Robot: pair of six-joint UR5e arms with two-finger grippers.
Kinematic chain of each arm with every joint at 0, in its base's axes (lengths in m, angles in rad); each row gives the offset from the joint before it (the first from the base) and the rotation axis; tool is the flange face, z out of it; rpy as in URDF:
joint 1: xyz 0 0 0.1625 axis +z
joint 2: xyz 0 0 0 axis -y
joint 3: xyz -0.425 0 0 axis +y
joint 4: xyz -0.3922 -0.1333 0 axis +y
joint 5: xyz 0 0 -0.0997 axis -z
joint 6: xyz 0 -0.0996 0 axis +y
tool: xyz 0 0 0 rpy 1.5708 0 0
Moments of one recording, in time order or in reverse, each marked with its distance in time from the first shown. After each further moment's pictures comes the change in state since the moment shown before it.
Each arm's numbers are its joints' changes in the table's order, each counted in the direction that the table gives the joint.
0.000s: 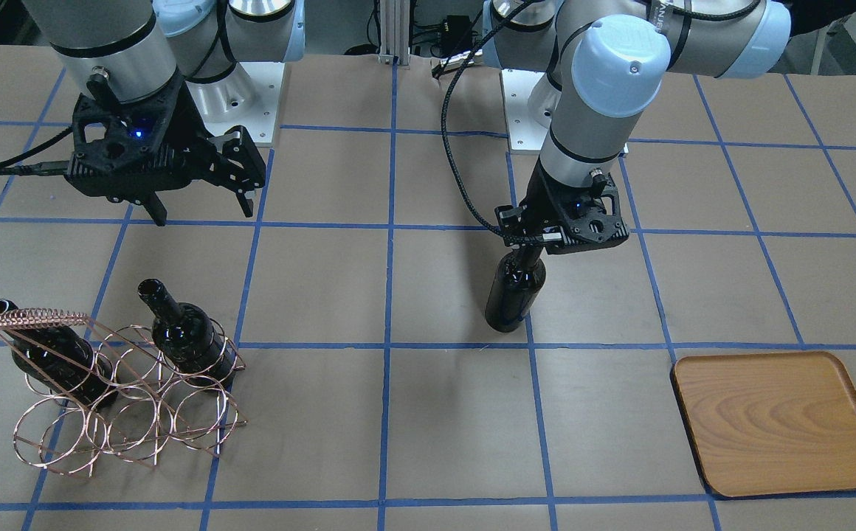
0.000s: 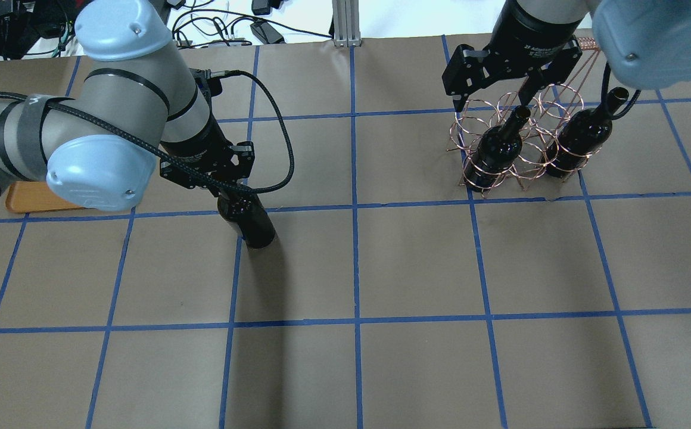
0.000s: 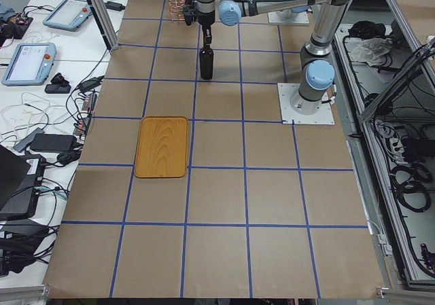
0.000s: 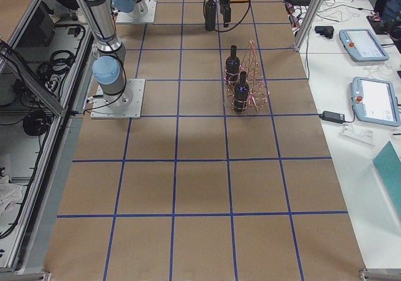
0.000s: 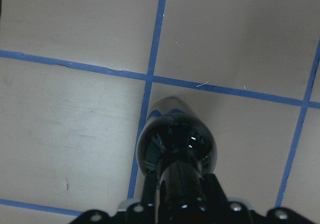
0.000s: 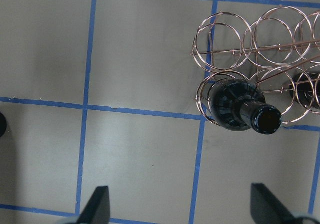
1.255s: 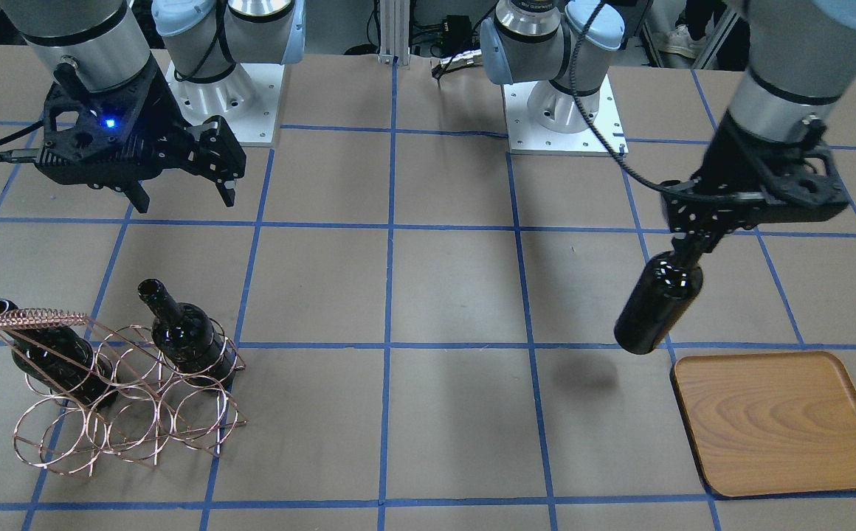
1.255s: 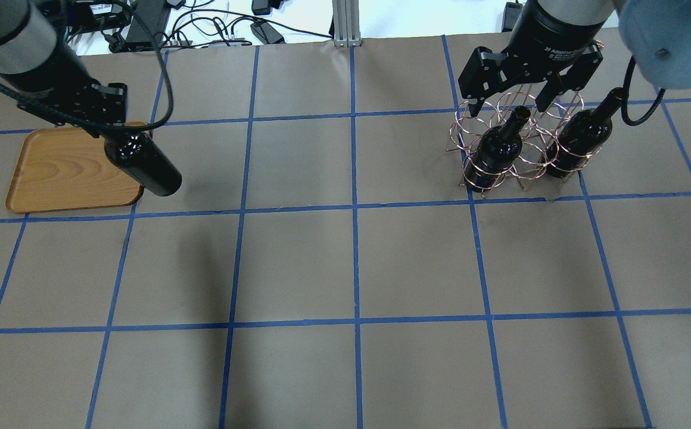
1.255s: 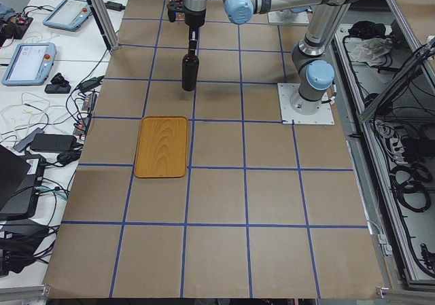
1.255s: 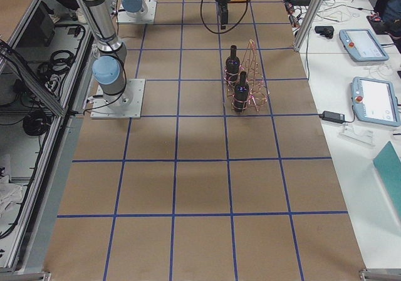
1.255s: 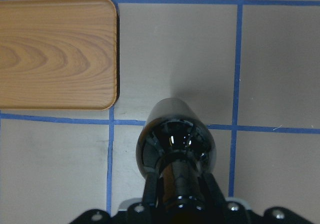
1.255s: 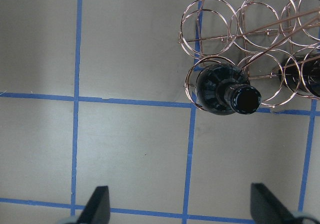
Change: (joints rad) left arm 0.347 0.054 -0.166 0.089 0.001 -0.517; right arm -0.021 -0.026 -0.010 -0.037 -0.009 -0.001
